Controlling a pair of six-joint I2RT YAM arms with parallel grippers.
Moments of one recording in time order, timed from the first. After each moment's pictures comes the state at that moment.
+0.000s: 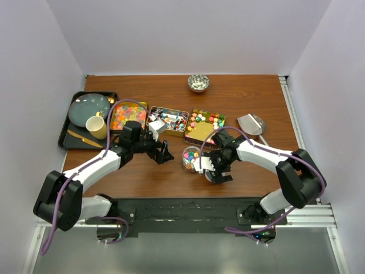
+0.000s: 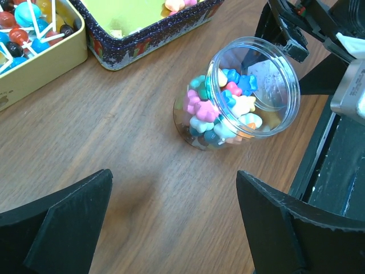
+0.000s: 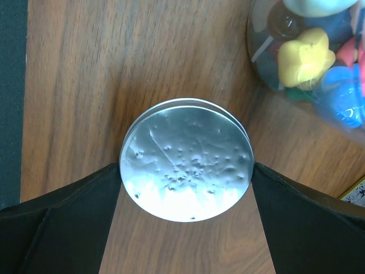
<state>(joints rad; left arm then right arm) -0.42 1.25 0.61 0.01 0.61 0.00 0.60 1.49 0.79 -0.69 -0.41 -1.26</state>
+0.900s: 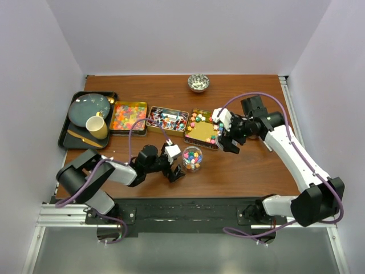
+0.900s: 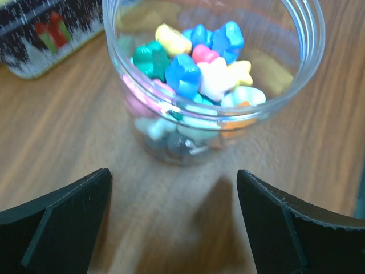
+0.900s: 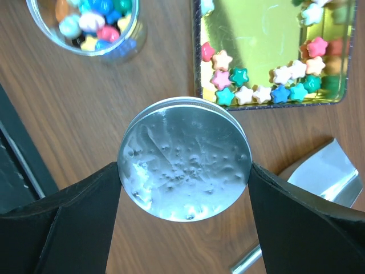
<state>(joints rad) -0.72 1.55 0.33 0.74 0.39 0.07 0.33 1.29 1.19 -0.96 -0.41 -0.82</state>
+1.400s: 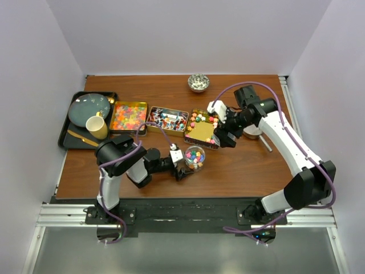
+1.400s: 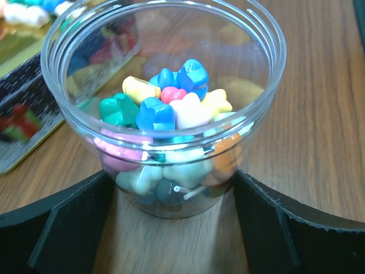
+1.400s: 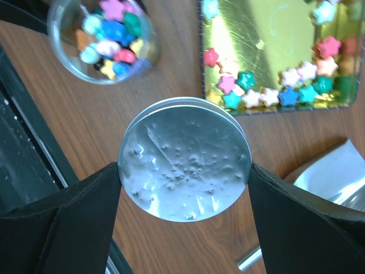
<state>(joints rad) -0.73 1.99 0.36 1.40 0.54 0.14 0.35 1.45 1.40 -1.10 -0.41 -0.75</state>
